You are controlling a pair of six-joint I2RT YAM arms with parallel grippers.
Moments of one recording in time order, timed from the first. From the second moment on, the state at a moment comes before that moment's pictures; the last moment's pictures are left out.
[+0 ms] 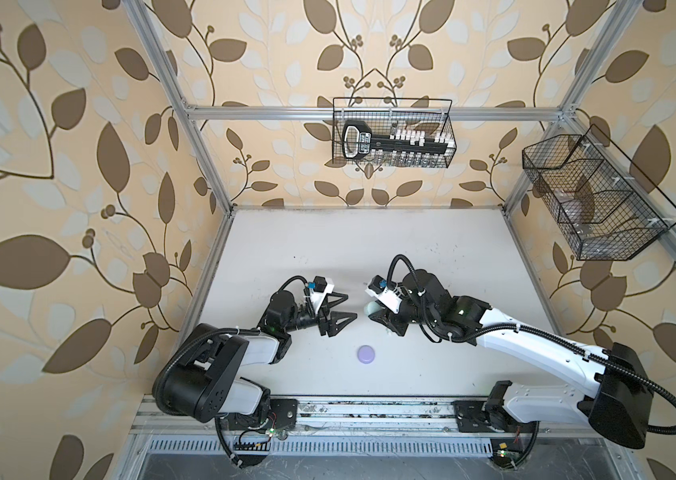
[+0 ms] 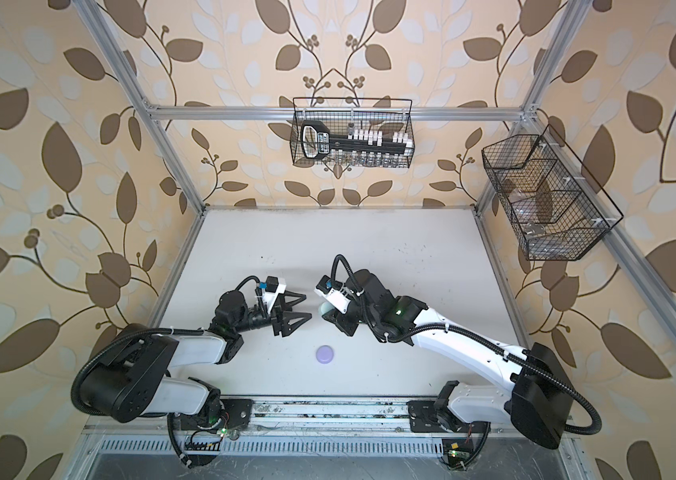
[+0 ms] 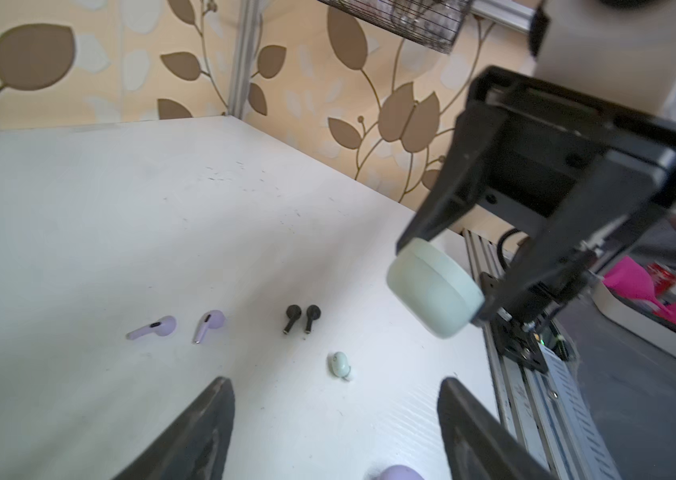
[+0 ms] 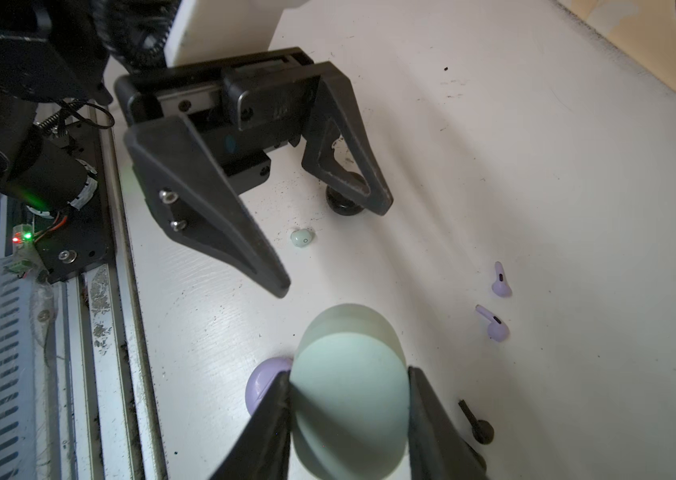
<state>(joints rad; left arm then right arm) -0.35 1.42 0.22 1.10 0.94 -0.21 0.84 1.26 0.89 -0.33 -0.17 -0.15</state>
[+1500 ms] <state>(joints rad) -0.48 1.59 0.22 1.27 1.15 0.15 0.96 1.30 0.87 -0.34 -0.22 -0.20</state>
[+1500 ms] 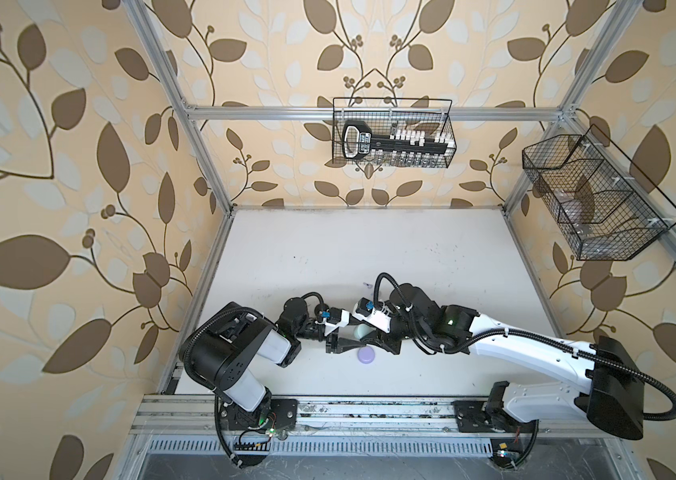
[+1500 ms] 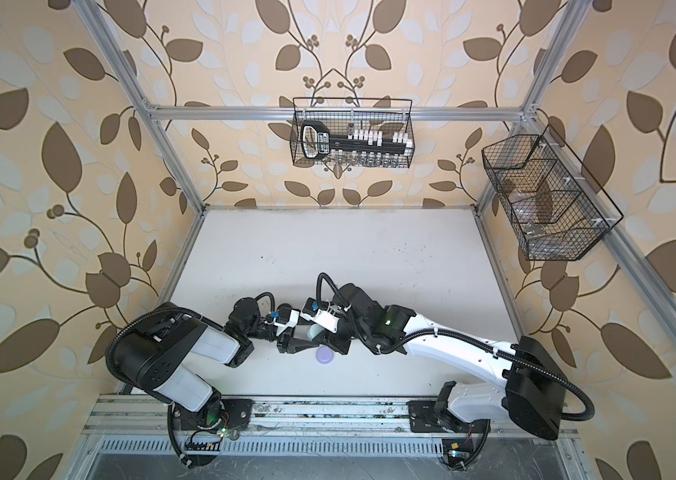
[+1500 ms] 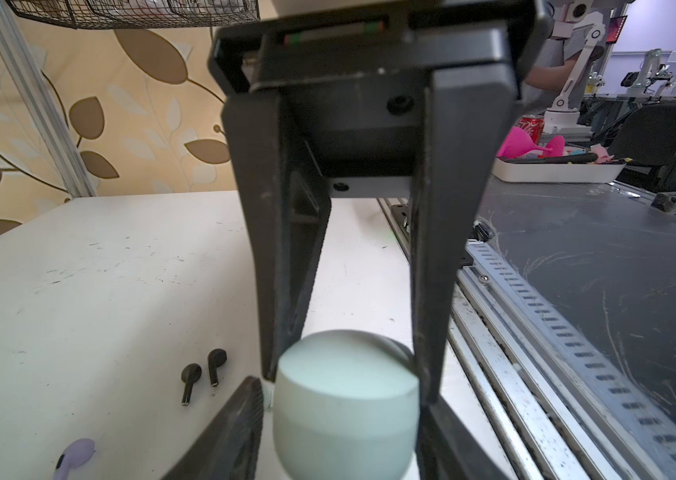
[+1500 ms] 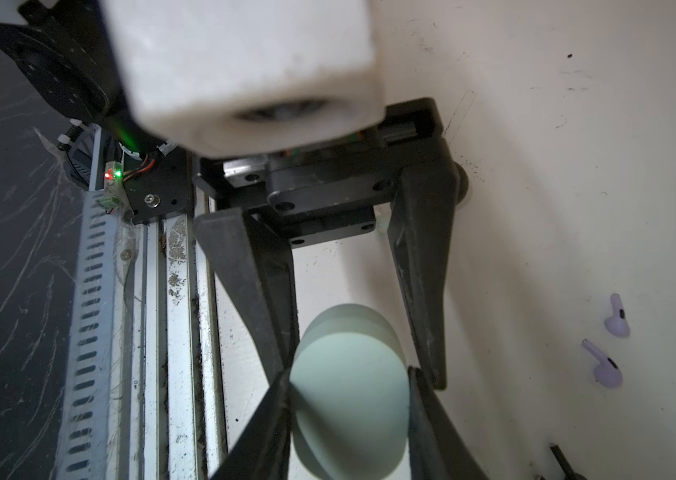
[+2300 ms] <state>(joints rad) -0.48 1.64 0.23 1.27 1.23 0.15 0.99 1.32 0.89 -0.36 -0.20 -0.20</state>
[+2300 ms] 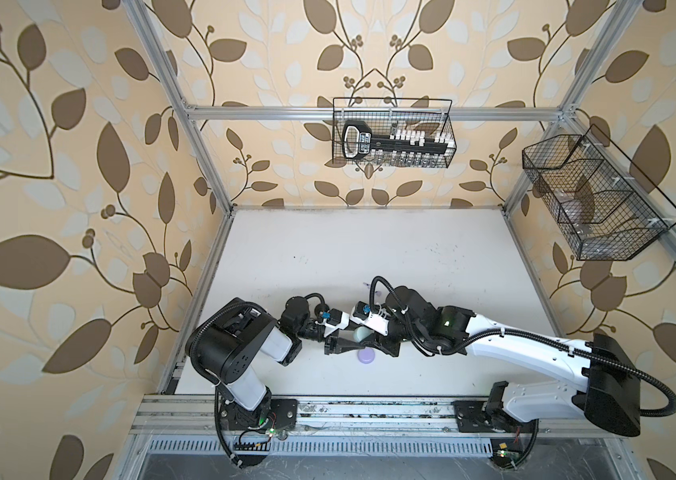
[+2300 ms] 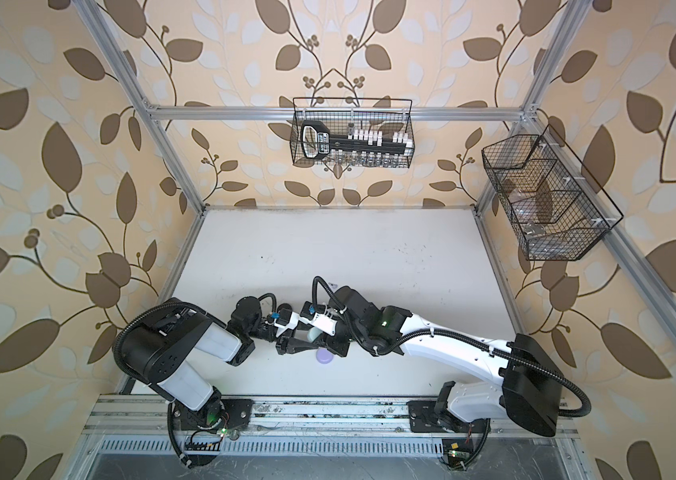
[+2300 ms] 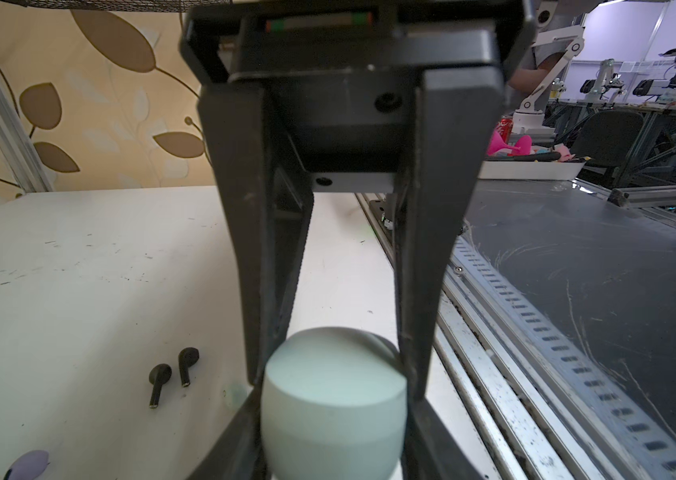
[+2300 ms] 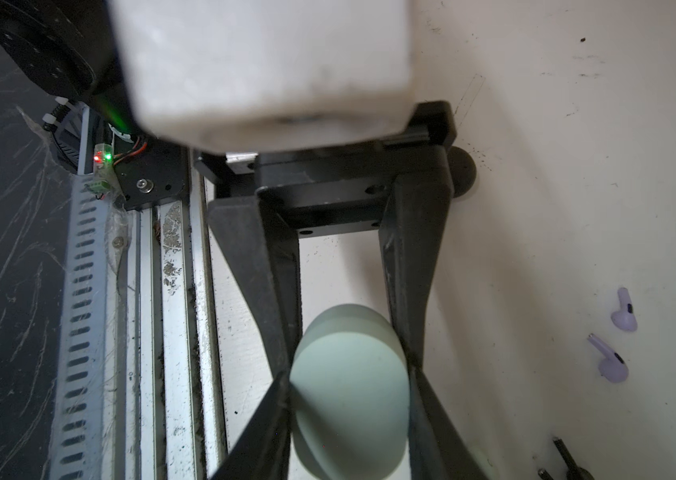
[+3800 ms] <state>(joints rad) -0.48 1.62 0.22 1.26 1.22 0.23 1.01 1.32 0.89 -0.33 -0.14 -0.20</state>
